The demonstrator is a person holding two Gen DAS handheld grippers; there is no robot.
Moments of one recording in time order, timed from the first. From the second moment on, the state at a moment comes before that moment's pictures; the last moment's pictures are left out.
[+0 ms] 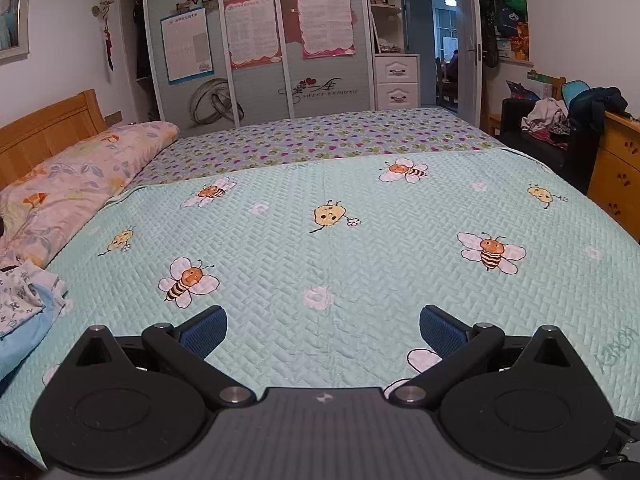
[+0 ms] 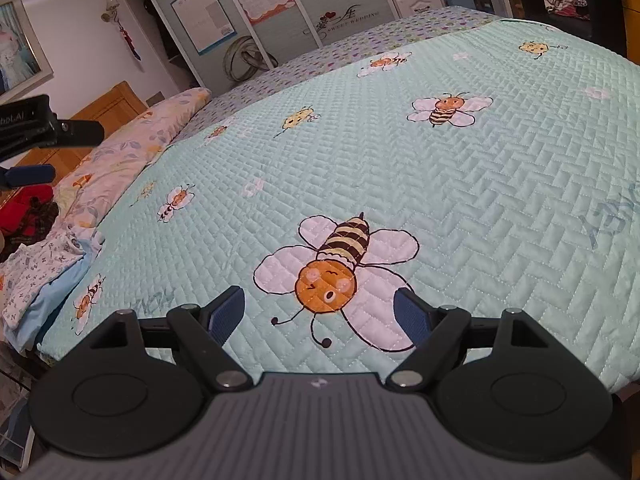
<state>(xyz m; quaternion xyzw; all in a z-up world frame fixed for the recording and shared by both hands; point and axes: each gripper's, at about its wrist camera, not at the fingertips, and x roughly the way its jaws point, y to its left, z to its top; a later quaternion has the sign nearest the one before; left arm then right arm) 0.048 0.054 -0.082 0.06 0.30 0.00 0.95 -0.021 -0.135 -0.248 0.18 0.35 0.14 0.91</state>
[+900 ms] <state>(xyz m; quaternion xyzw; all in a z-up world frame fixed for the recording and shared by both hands) 0.050 0.056 -0.083 0.06 0.30 0.00 0.95 -0.020 -0.127 -0.259 0.17 0.37 0.14 0.90</state>
